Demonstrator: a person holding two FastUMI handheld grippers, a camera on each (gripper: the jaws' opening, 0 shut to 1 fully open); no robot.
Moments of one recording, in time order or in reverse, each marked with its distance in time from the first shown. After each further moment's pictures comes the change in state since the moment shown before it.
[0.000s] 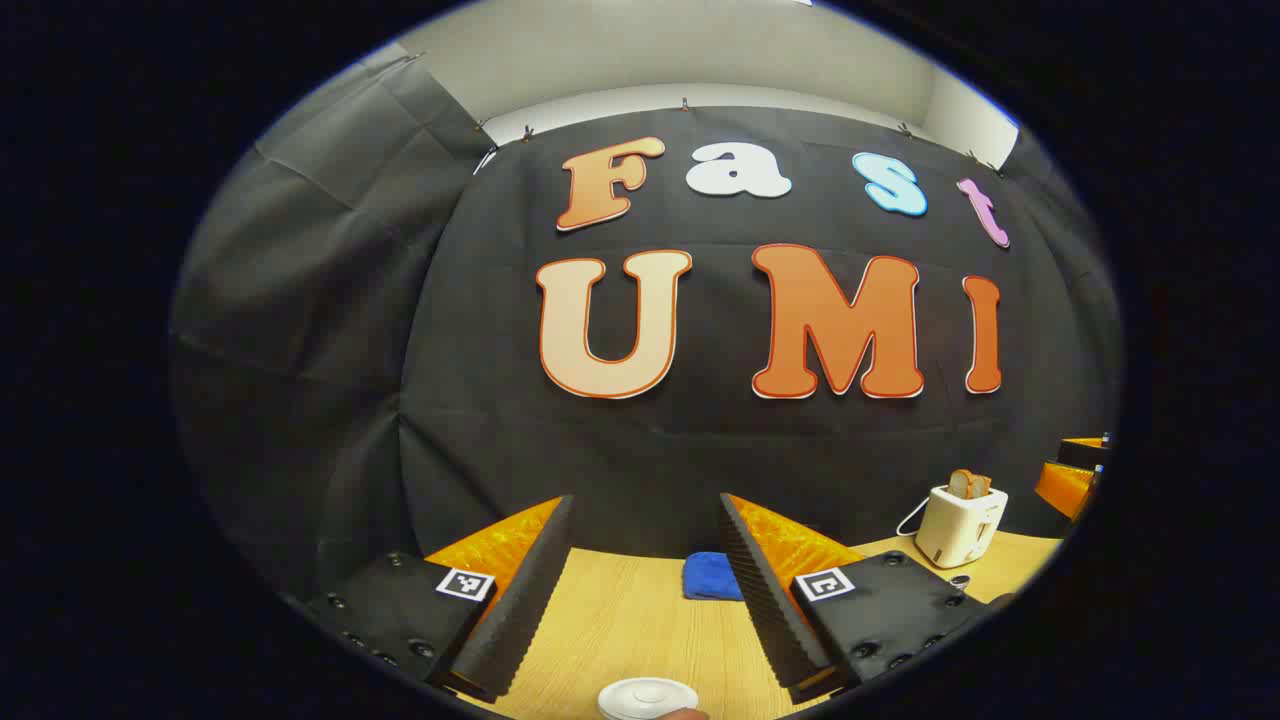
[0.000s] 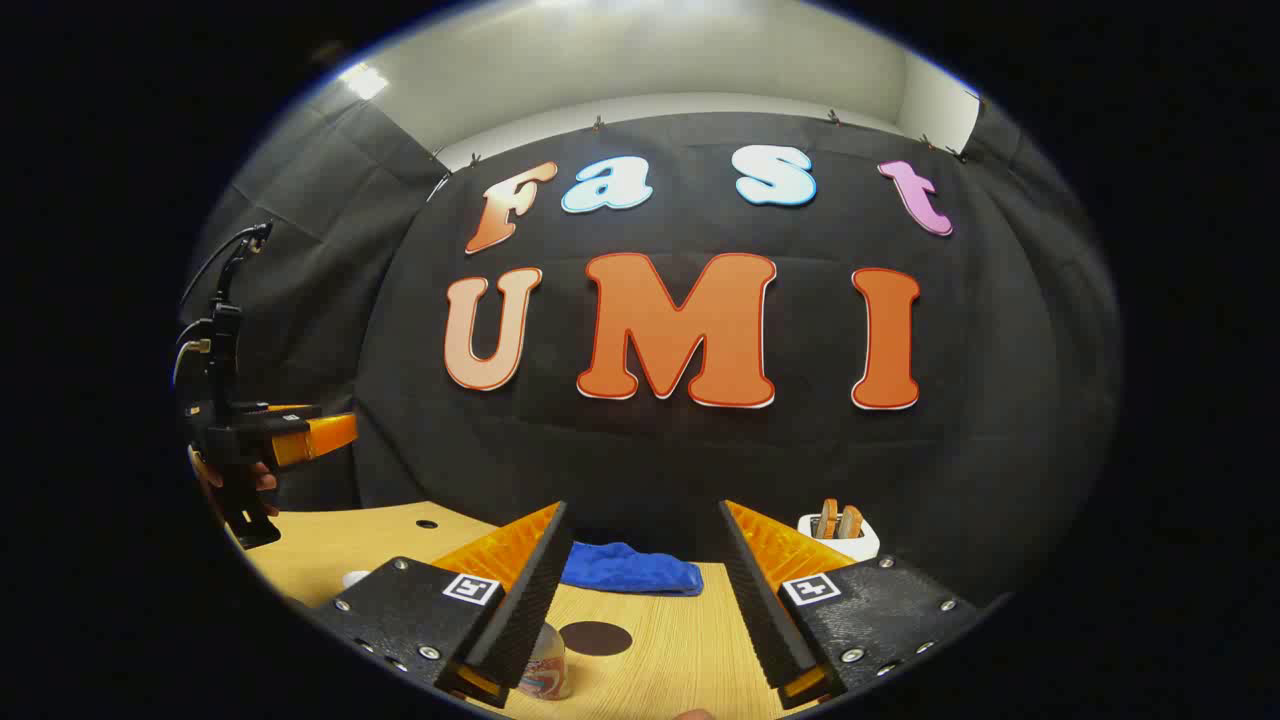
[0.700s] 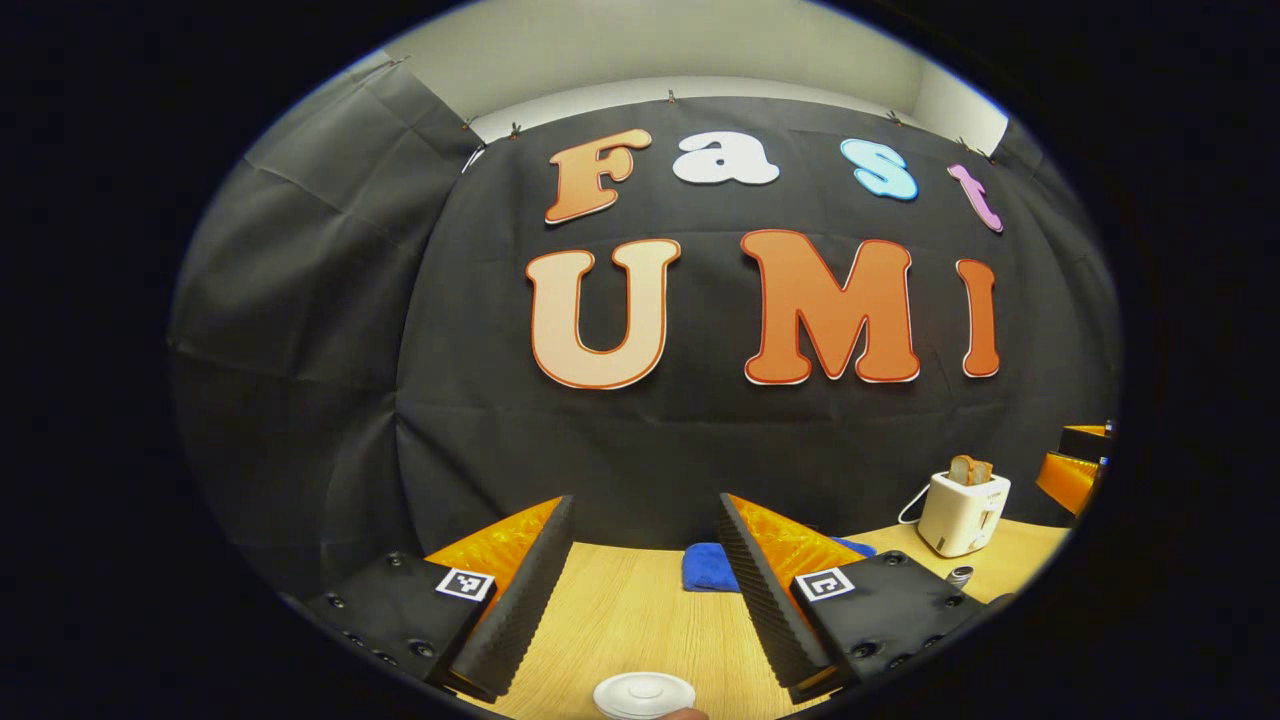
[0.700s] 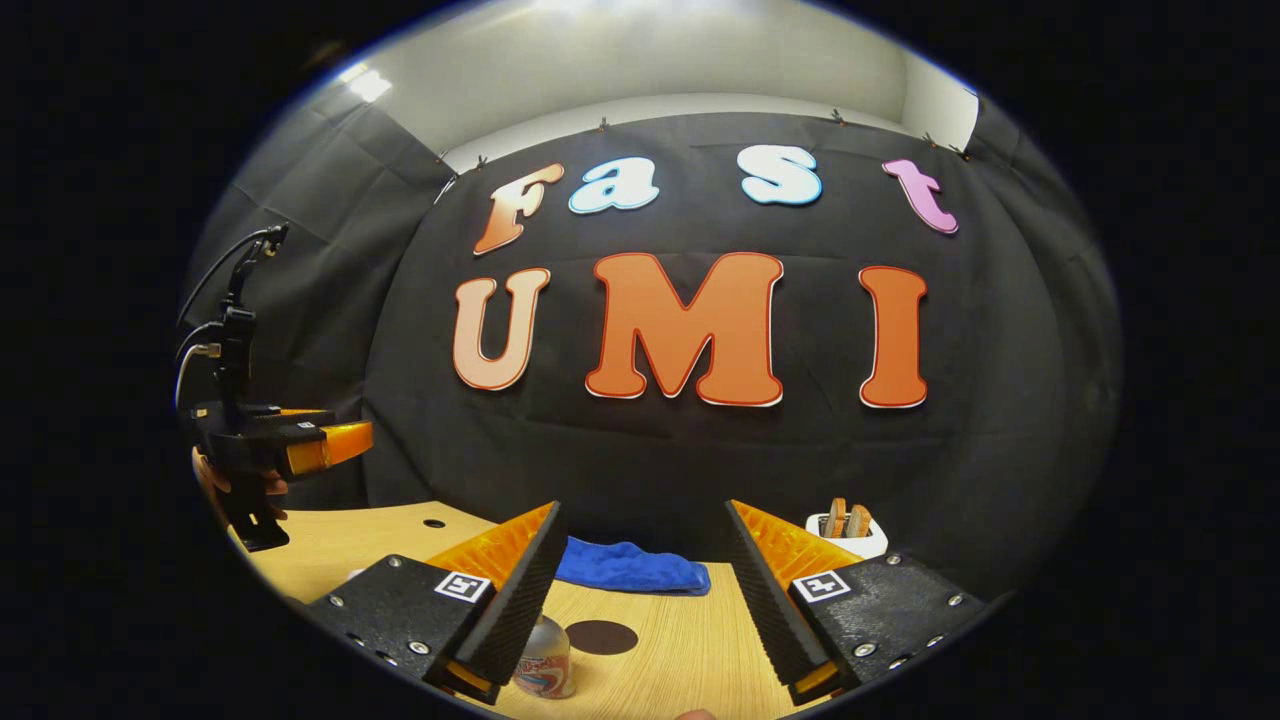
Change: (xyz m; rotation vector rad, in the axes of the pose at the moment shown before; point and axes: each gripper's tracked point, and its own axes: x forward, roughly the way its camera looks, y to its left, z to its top) left arm 0.000 -0.010 -0.009 0.037 0.026 0.000; right arm -0.001 0.005 -0.002 0.006 -0.012 0.030
